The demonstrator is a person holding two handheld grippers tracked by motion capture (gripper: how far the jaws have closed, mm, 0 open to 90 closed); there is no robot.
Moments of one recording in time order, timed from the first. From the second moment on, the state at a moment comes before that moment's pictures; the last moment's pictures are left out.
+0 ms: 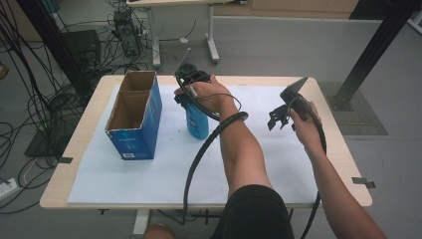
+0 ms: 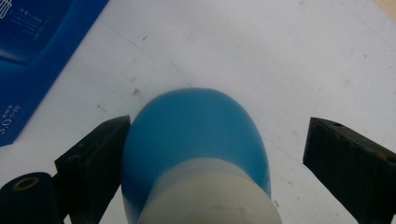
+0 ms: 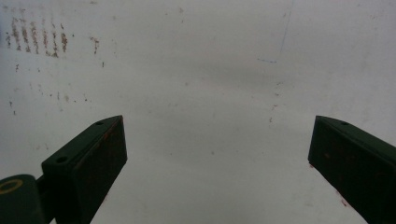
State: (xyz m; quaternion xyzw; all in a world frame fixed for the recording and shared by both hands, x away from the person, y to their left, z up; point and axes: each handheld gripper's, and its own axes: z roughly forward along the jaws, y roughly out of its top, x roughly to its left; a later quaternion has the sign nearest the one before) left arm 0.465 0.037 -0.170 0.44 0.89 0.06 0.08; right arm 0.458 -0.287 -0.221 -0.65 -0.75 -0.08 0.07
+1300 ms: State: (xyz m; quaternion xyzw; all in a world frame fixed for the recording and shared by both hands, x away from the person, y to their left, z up) left arm 0.459 0.034 -0.168 0.45 0.89 0.07 0.09; right arm 0.458 -0.285 -0.222 -0.65 -0.76 -0.08 0.07
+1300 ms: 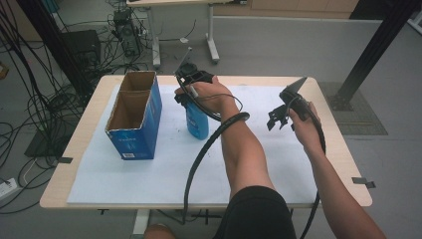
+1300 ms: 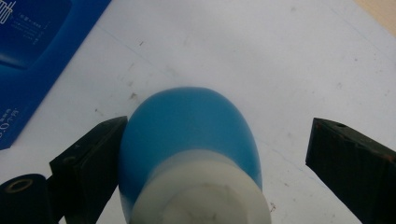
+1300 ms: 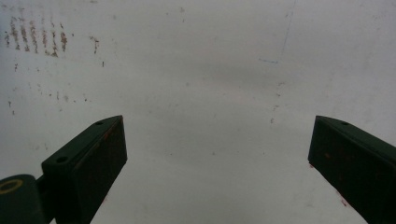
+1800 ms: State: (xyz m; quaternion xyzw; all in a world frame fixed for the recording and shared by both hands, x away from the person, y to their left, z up) left arm 0.459 0.030 -0.166 0.45 0.88 0.07 0.09; right arm 0.458 -0.285 -0.222 -0.64 -0.76 -0.08 0.07
